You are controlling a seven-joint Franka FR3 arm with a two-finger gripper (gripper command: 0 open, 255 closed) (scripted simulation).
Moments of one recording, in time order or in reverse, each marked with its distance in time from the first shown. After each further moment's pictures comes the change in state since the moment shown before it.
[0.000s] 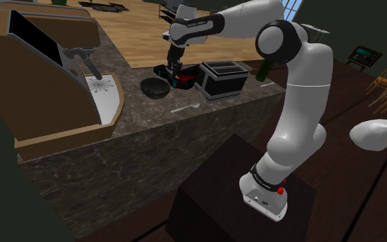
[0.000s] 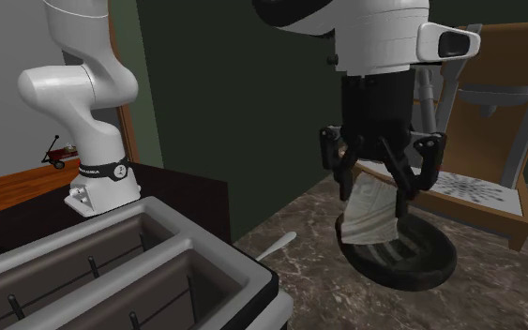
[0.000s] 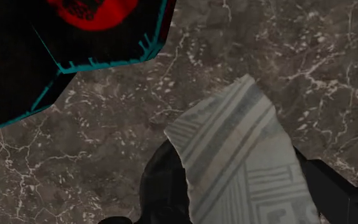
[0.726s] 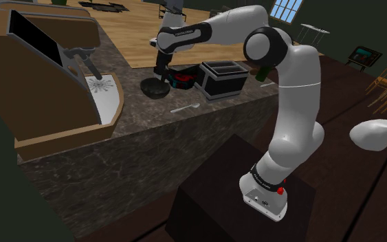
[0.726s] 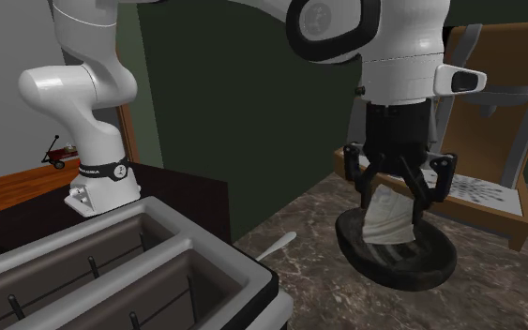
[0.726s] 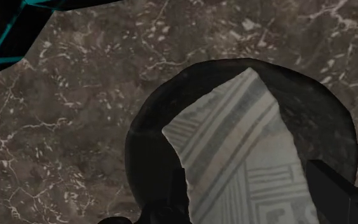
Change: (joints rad) arm 0.081 0.112 0.006 0.081 -0.035 0.029 0.098
